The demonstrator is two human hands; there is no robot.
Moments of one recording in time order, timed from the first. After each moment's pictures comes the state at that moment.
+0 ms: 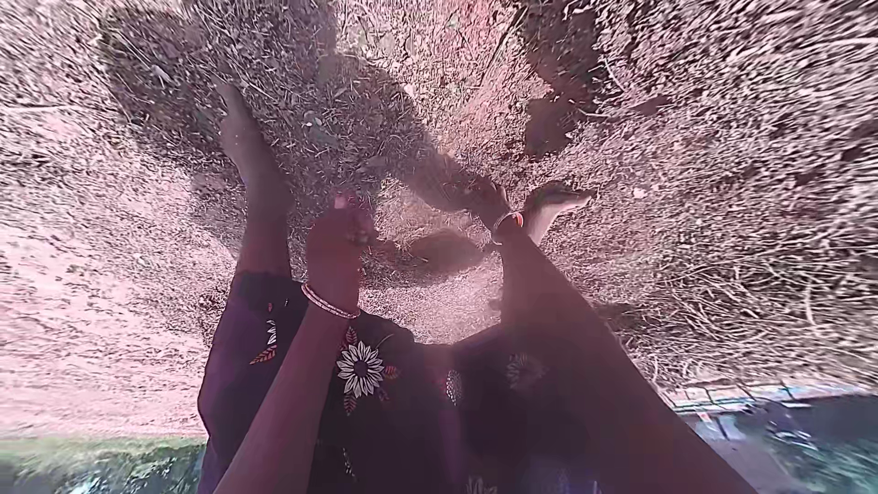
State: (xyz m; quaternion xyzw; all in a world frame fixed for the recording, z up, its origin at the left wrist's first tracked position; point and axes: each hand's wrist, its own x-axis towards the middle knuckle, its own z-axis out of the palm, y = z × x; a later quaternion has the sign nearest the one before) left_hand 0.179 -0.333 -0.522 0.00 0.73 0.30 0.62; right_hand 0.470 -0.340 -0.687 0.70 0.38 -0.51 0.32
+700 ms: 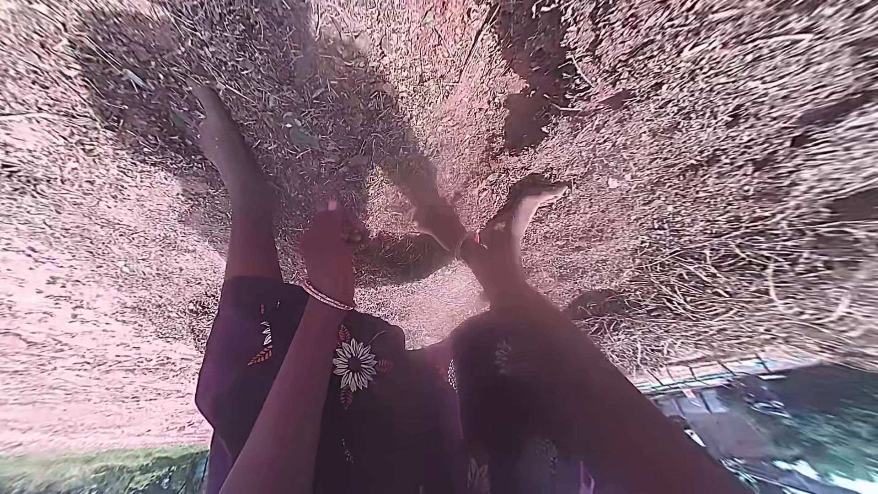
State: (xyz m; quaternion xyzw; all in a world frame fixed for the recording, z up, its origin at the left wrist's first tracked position) left_hand 0.192 -0.341 -0.529 -0.03 0.73 0.29 0.61; right_hand 0.426 -0.387 -0.655 0.60 0.38 -0.66 0.26
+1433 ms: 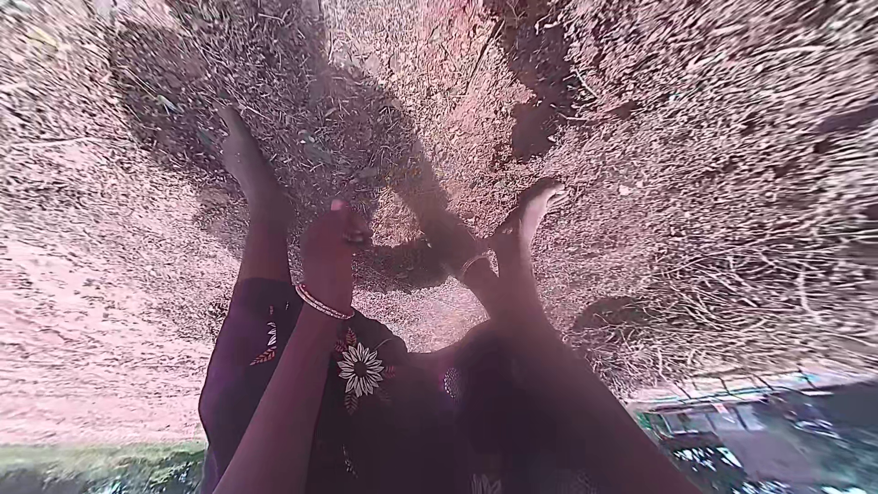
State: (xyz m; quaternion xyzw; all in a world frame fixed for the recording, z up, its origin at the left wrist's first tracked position) left_hand 0.180 -0.308 -0.514 0.01 0.73 0.27 0.62; right_hand 0.401 -0.356 -0.603 0.49 0.49 -0.59 0.40
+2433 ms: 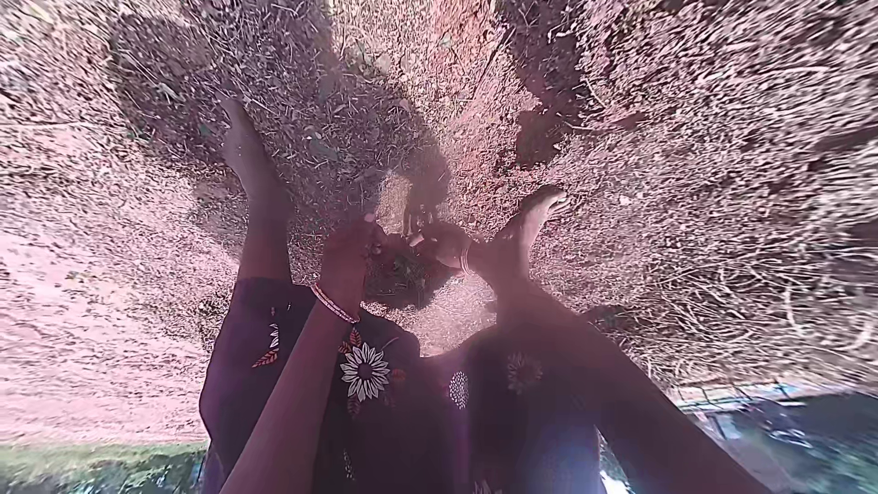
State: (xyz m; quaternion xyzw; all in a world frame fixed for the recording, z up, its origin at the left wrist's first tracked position) left_hand 0.182 -0.323 -0.522 -0.02 0.70 0.21 0.68; right_hand 0.387 -0.322 -0.626 0.36 0.51 -0.68 0.39
